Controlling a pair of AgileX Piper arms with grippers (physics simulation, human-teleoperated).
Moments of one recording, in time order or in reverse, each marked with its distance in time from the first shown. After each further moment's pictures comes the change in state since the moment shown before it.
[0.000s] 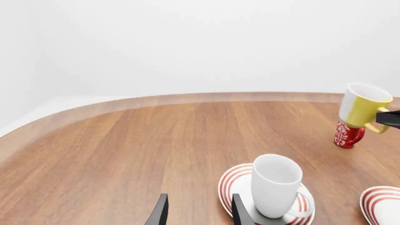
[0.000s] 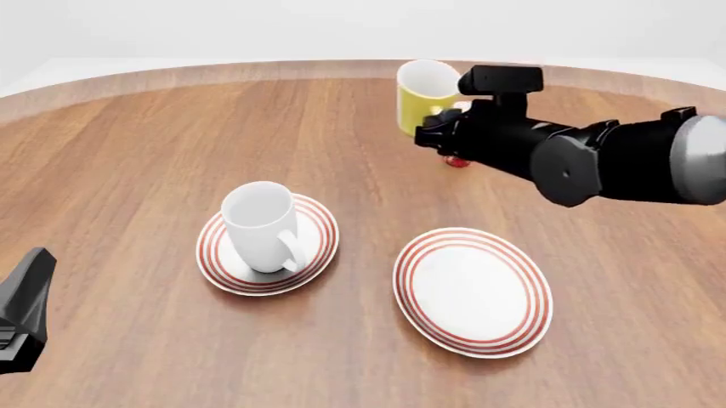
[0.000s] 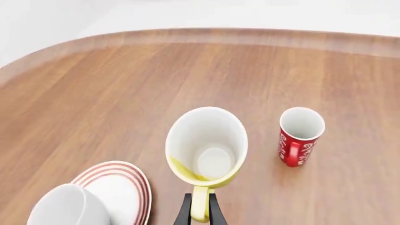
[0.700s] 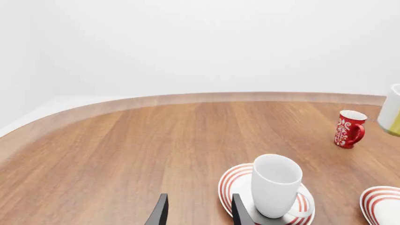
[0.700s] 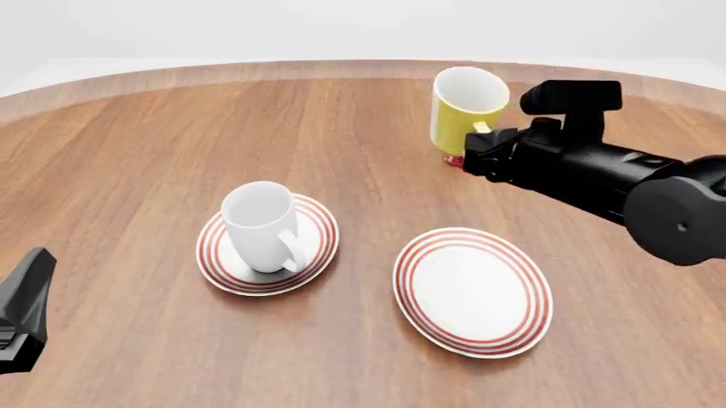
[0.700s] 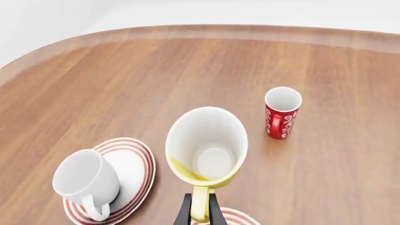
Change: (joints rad) left arm 0.000 0.000 0.000 0.000 0.000; right arm -0.006 -0.322 0.253 0.062 -0.009
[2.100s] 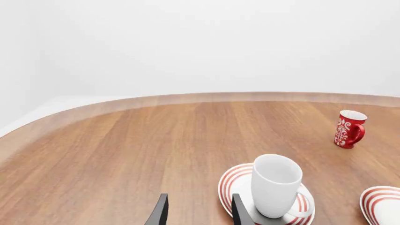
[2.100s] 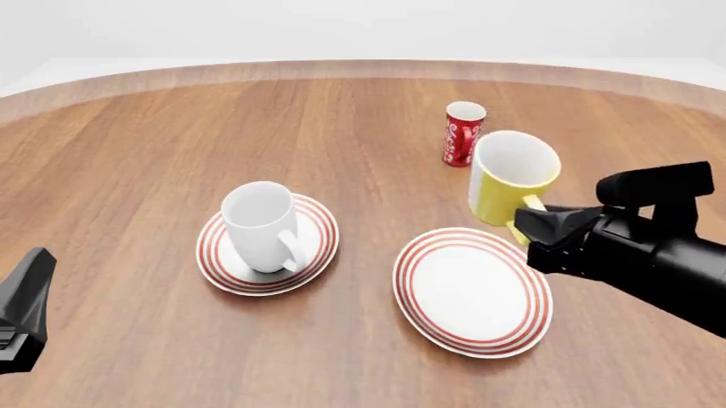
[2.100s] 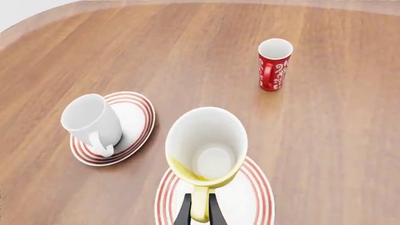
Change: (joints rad) left arm 0.000 0.000 0.000 0.000 0.000; right arm 0.013 -0.384 0.300 0.158 -0.006
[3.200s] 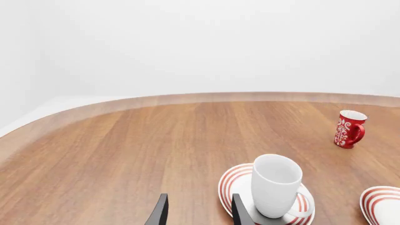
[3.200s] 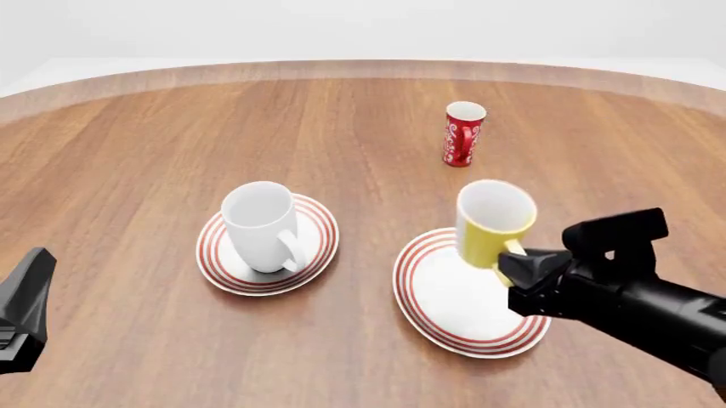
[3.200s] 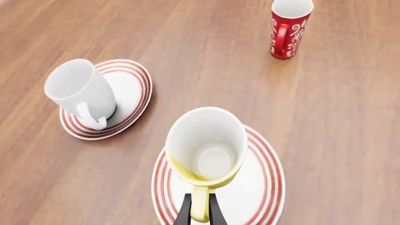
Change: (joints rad) left arm 0.000 0.000 0.000 0.000 0.000; right arm 0.037 0.118 0.113 -0.131 0.016
